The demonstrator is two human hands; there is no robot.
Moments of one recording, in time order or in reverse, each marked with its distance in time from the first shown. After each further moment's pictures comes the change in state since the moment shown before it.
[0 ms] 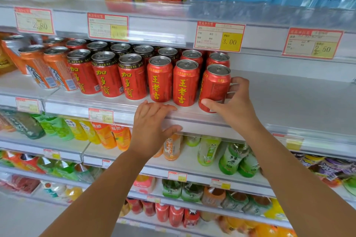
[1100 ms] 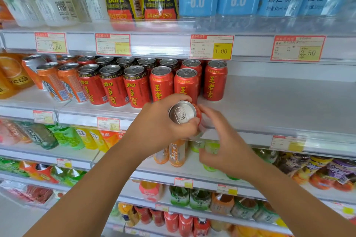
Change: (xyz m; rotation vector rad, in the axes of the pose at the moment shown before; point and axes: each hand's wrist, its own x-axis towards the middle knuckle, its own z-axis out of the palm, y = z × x) left_hand 0.038 0.084 -0.107 -0.470 -0.280 -0.296; right_hand -0.084 -0.022 -0.012 -0.003 -0.441 -0.325
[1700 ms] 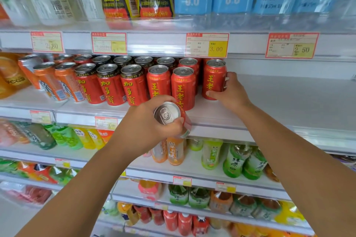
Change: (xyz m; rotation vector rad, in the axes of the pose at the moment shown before) left_hand -0.011 -0.007 -0.011 0.034 0.010 -0.081; right_hand 0.120 0.077 -0.048 -0.143 0.353 0.399
